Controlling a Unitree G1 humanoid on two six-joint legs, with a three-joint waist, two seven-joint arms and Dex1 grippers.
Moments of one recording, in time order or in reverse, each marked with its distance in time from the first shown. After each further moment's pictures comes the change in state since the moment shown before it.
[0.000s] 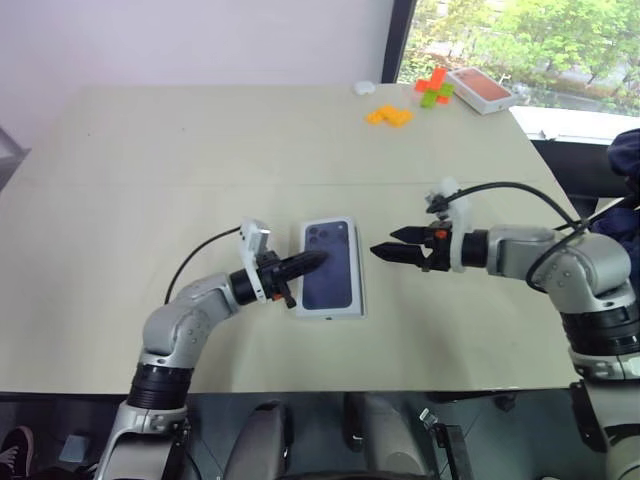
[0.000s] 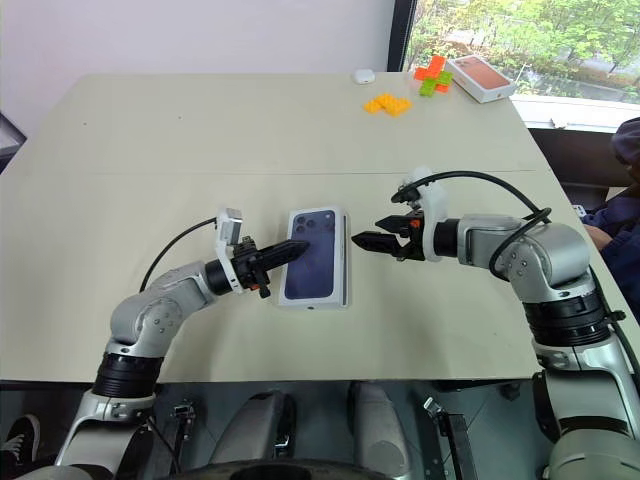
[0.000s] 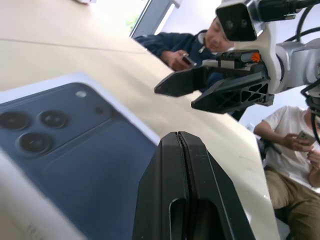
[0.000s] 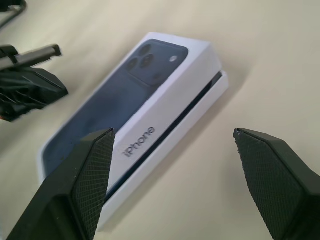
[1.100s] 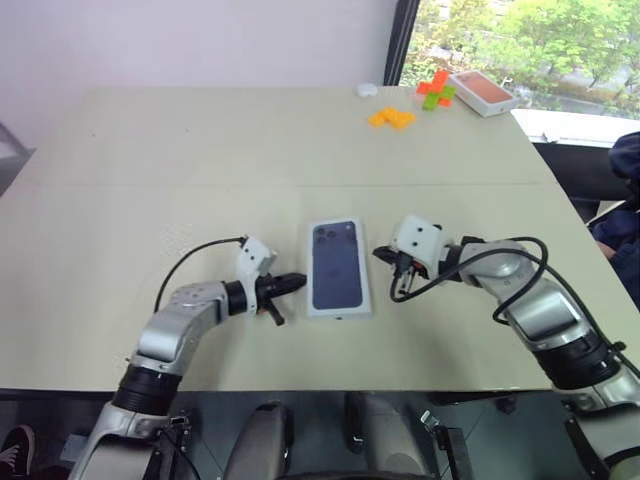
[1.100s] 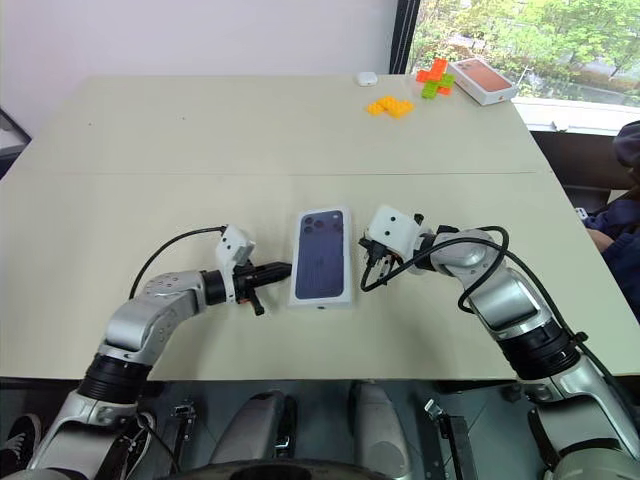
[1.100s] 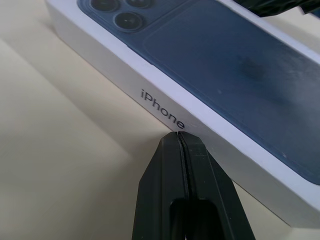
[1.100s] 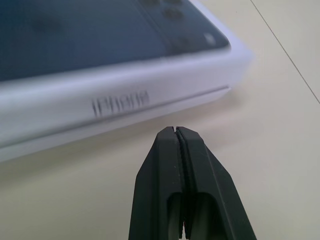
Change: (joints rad) left arm 0.024 0.103 -0.140 0.050 0.281 -0.092 0.017; right arm 0.131 0.018 0.219 -0.078 -0.704 -0.583 0.176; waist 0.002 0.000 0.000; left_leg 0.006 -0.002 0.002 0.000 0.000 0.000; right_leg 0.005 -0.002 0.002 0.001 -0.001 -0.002
